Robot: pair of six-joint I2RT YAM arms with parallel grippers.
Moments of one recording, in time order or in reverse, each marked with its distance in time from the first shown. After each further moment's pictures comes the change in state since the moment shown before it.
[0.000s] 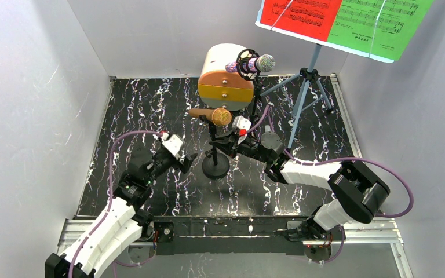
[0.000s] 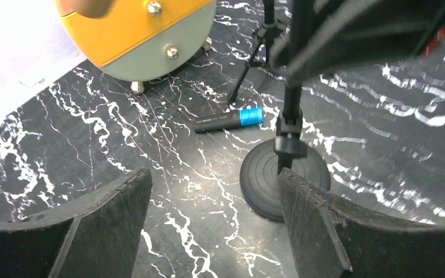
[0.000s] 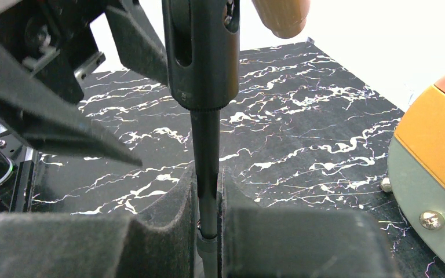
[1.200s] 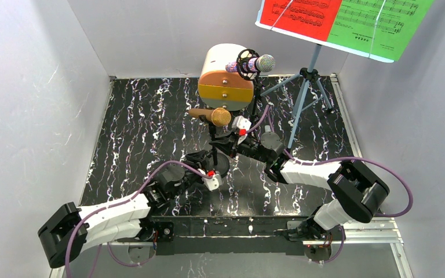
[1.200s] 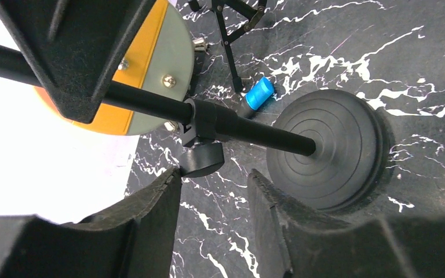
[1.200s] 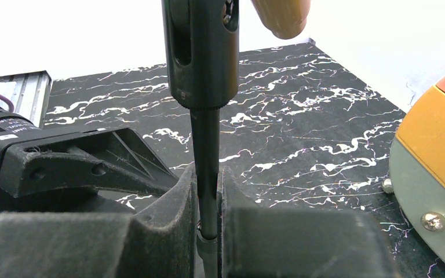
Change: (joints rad) left arm -0.483 0.272 -0.187 0.394 -0.430 0.737; right arm 0.000 0.005 0.000 0.009 -0.003 0.005
